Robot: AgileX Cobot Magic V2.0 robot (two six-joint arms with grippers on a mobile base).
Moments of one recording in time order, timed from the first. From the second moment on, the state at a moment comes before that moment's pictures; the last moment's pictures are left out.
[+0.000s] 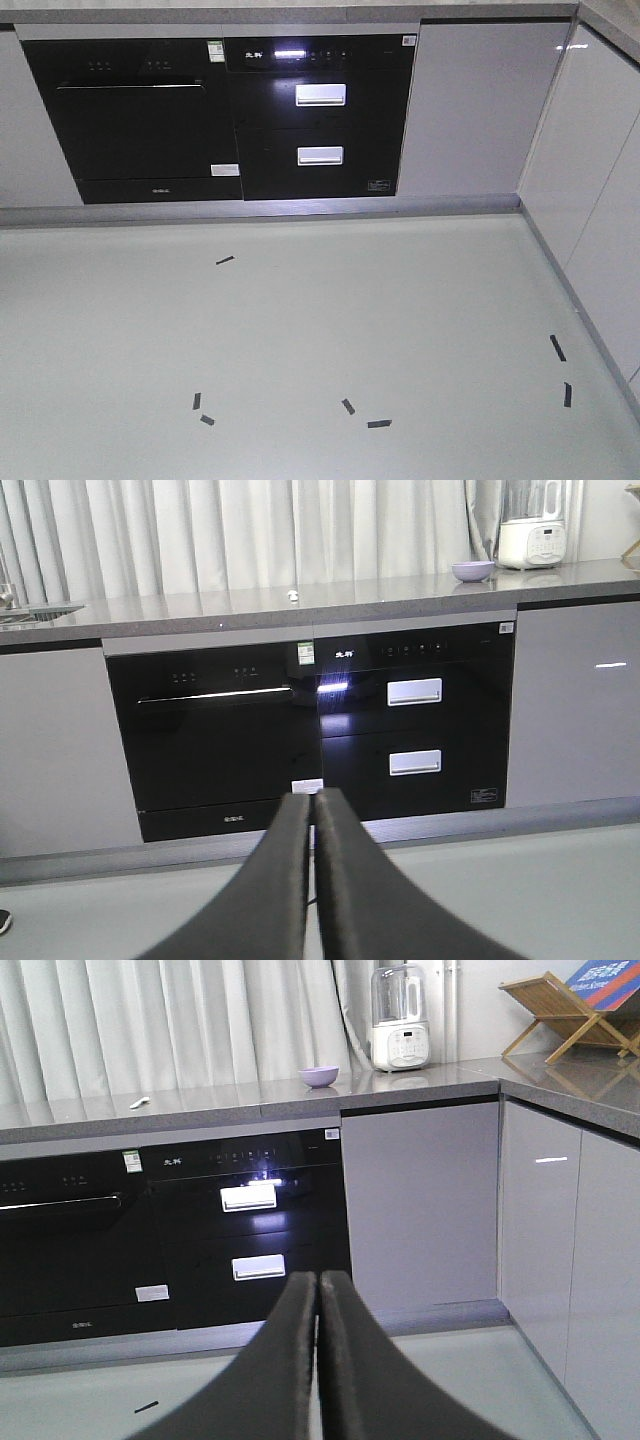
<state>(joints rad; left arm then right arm) 0.01 -0.01 0.02 -0.04 0.08 0.01 -0.02 -0.01 0.03 -0.11 0.04 0.13</state>
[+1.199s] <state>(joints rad) 0.01 -0.01 0.02 -0.04 0.08 0.01 -0.02 -0.01 0.03 -0.11 0.04 0.13</state>
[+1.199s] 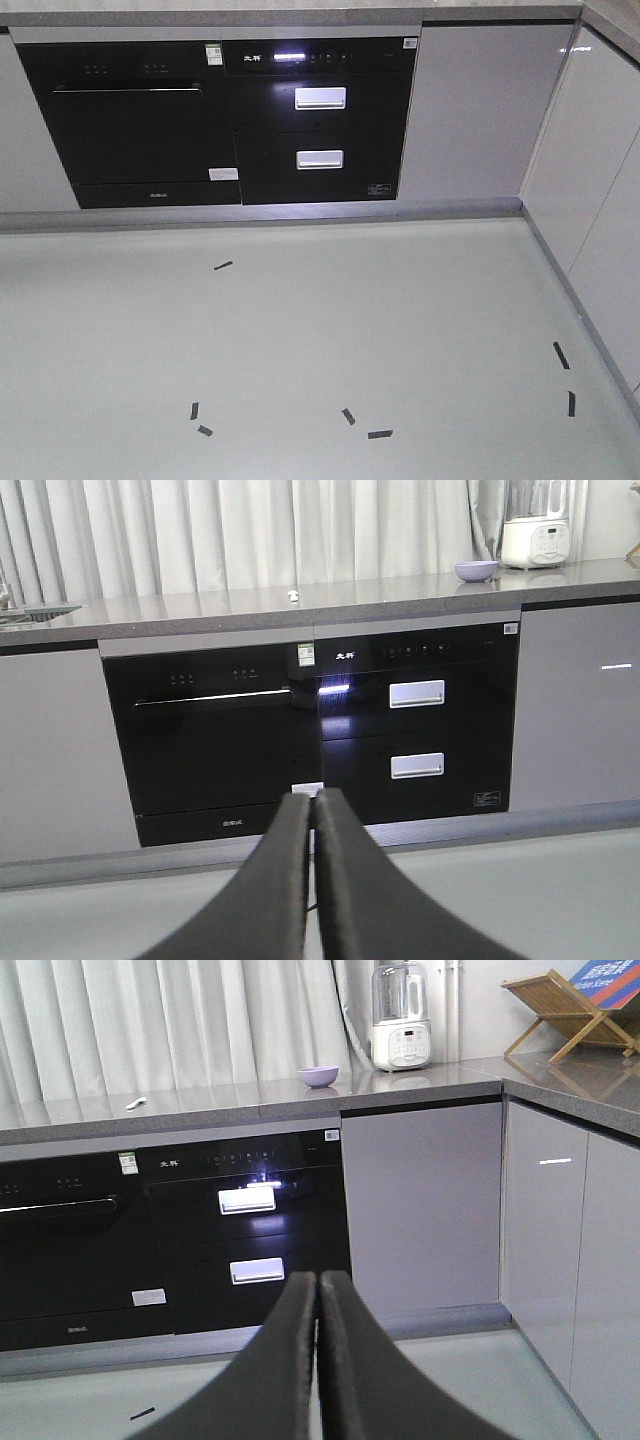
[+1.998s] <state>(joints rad) 0.01 -0.01 0.02 -0.04 0.08 0.01 -0.02 -0.01 0.03 -0.11 0.04 0.13</state>
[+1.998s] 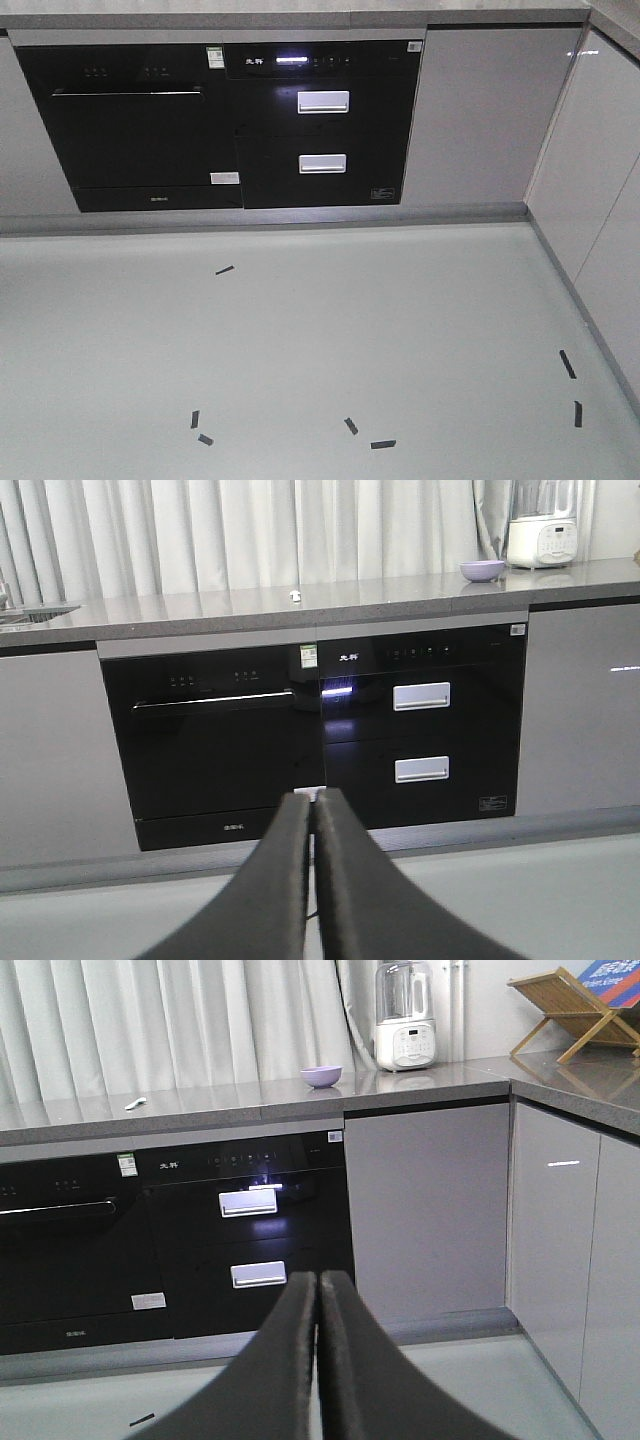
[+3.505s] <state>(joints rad) 0.01 -0.01 0.02 -0.04 0.08 0.01 -0.02 -0.01 0.03 -0.11 0.04 0.13</state>
